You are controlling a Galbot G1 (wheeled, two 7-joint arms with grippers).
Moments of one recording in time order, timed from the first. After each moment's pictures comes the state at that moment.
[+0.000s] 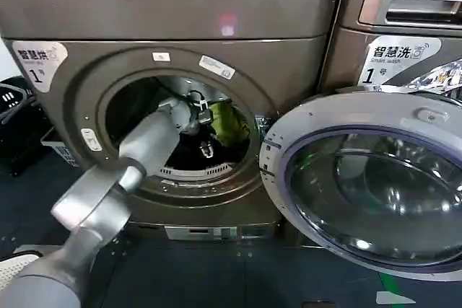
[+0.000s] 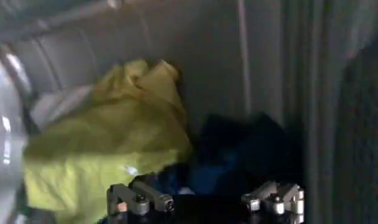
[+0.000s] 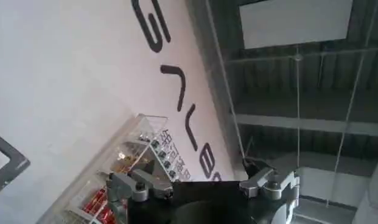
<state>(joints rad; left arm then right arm) -0.19 -1.40 0.39 -0.30 0.40 0.10 1.14 -1.94 0.97 2.60 1.82 0.67 -0.02 -0.34</state>
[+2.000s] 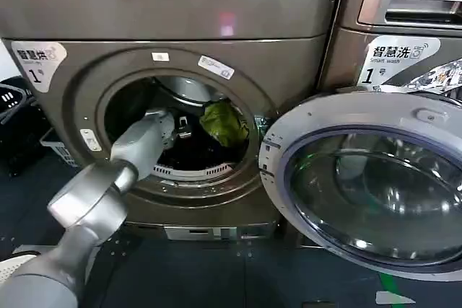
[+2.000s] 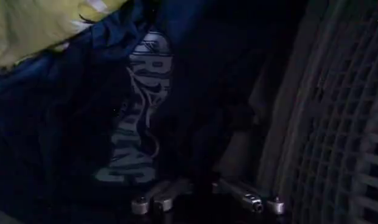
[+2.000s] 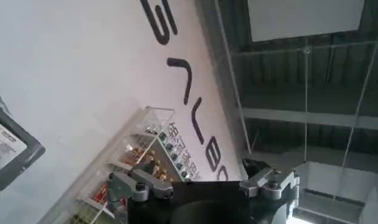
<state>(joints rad) -0.18 -1.39 0.40 -0.21 0.45 0.28 1.07 -1.91 0.99 2.55 1.84 0.65 -0.02 -0.35</state>
